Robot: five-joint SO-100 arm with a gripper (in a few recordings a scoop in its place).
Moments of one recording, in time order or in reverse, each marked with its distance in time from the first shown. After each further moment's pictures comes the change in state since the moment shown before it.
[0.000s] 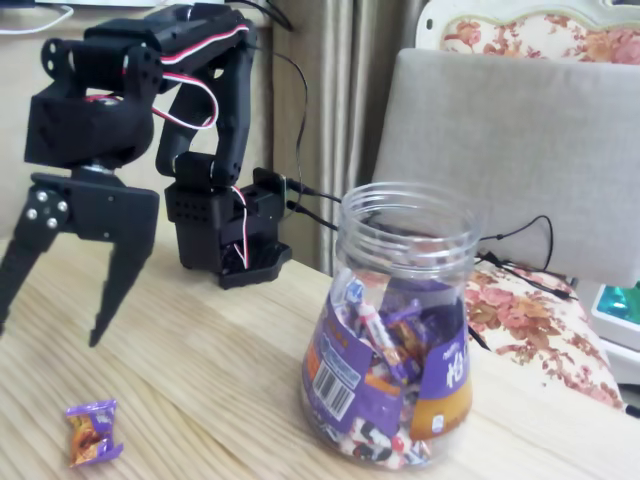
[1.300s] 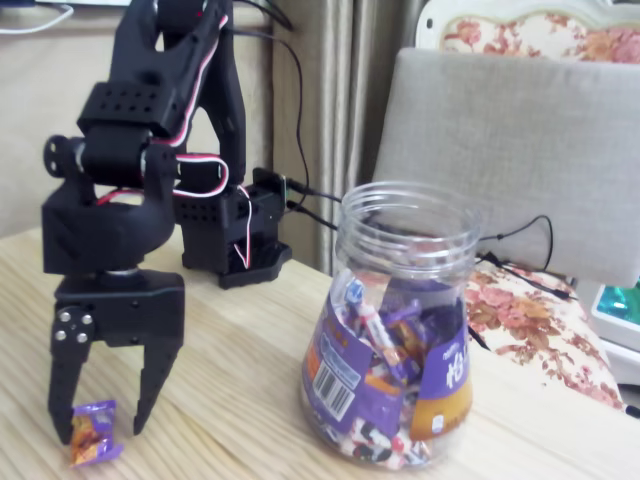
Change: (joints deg) arm -8.1 -23.8 -2.6 -17.8 10.1
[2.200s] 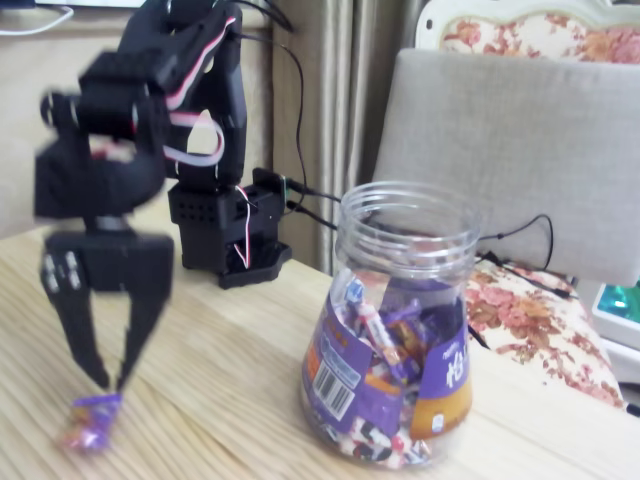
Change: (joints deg) arm 4.9 24.8 1.6 15.6 -9.9
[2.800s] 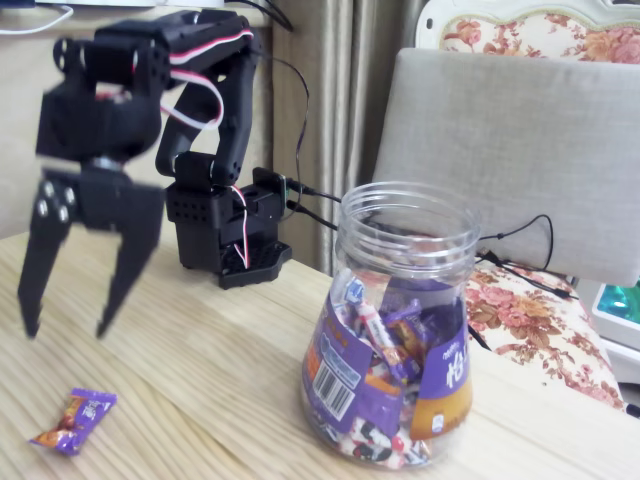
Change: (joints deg) arm 3.3 -4.6 5.0 -3.3 -0.4
